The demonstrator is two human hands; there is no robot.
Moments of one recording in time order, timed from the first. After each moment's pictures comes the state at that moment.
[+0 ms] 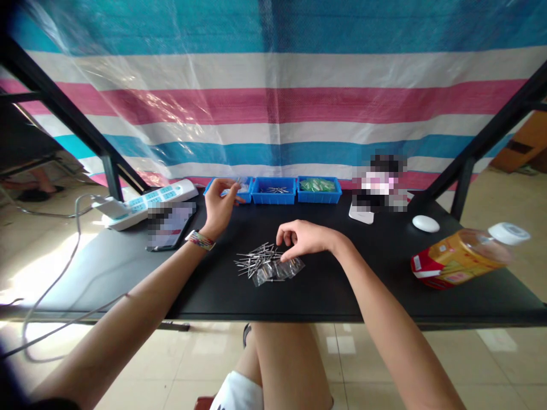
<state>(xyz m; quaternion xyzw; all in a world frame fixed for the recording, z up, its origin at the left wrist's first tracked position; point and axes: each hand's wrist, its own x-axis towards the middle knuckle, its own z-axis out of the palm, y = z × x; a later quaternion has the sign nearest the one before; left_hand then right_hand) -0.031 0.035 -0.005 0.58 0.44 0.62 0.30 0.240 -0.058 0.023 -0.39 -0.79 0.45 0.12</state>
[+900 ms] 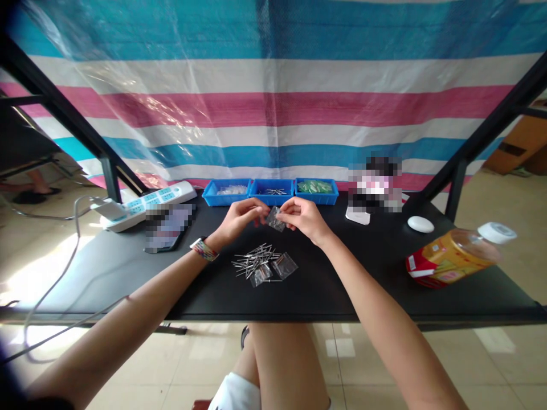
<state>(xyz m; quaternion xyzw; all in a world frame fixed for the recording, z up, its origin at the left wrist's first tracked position) -0.005 -0.011 0.012 0.71 0.29 0.42 0.49 0.225 -0.050 0.018 -0.44 -0.57 0.50 0.49</state>
